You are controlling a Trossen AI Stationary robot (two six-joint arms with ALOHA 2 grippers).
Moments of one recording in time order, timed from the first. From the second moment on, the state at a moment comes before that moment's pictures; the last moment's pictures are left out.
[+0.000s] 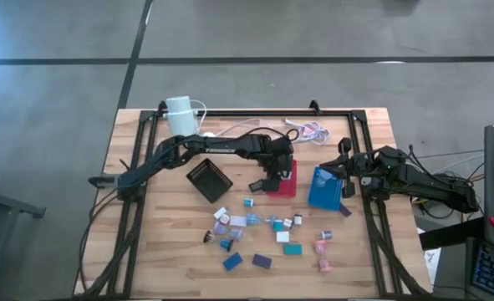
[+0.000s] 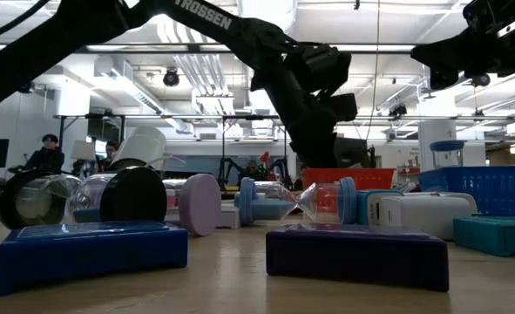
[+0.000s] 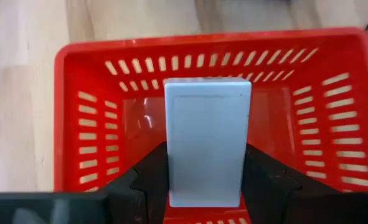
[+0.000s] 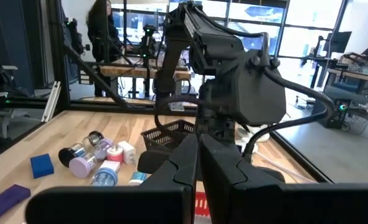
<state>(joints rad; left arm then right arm) 0.18 2.39 1.99 -0.71 0.20 0.32 -0.27 0.14 0.15 0.03 -0.23 -0.04</state>
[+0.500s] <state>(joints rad) 0.19 2.39 1.98 -0.71 0.18 0.32 -0.27 0.14 0.15 0.03 -0.23 -0.04</state>
